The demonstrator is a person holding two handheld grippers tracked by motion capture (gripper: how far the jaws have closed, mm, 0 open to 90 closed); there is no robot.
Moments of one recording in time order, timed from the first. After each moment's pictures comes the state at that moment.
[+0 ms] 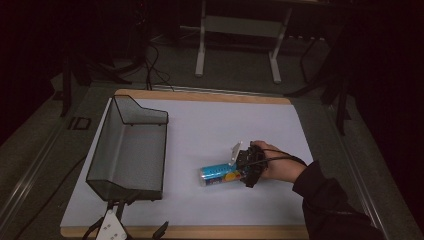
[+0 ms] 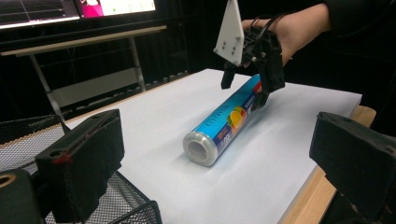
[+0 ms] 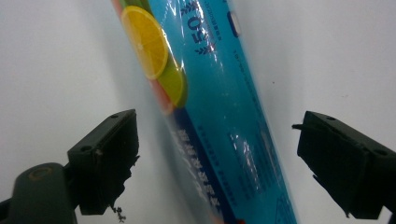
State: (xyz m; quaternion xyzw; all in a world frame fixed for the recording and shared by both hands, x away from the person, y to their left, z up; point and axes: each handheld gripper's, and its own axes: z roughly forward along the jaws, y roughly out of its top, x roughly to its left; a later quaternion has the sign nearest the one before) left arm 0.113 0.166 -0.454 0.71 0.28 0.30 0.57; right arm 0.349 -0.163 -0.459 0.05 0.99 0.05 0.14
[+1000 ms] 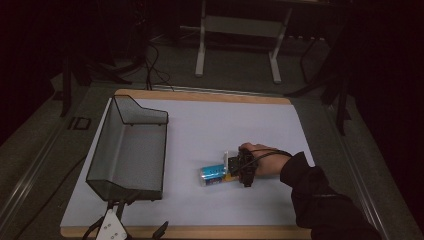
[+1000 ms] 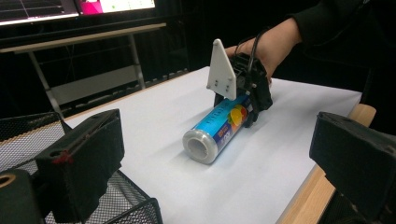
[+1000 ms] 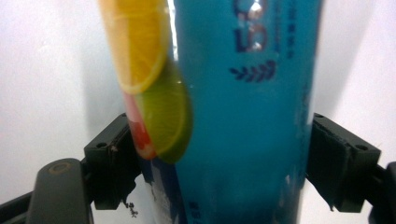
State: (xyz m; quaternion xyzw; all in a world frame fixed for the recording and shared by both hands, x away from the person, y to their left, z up) left arm 0.114 0.167 -0.454 0.71 0.28 0.30 0.57; right arm 0.365 -0.146 -0.503 -0.08 0.99 -0.03 0.13
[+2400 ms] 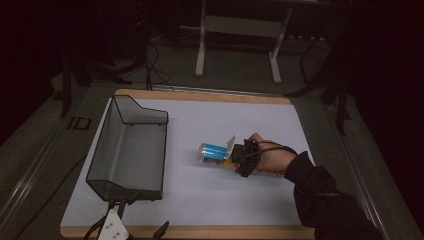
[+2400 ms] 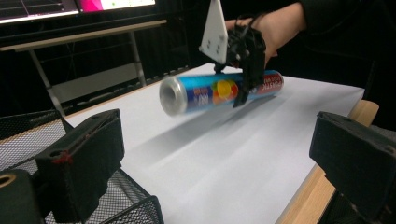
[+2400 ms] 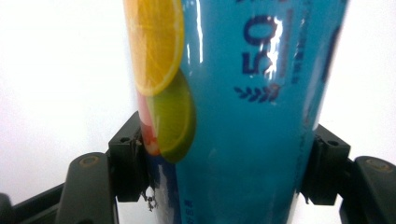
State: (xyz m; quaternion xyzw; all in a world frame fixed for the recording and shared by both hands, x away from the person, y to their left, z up) left arm 0.115 0.165 -0.455 0.72 0.28 0.30 0.56; right arm 0.372 -0.153 -0.460 0.04 0.99 0.07 0.14
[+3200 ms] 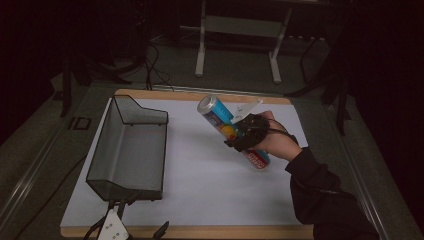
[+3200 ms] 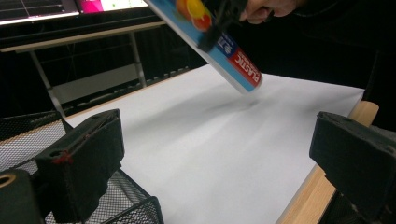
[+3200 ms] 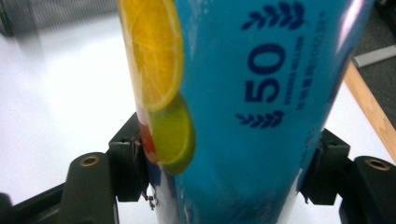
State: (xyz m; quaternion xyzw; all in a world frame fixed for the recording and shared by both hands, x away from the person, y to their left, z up) left arm 0.114 0.165 -0.455 0.72 0.28 0.30 0.56; right arm 0.383 -0.156 -0.372 0.15 0.93 0.29 0.15
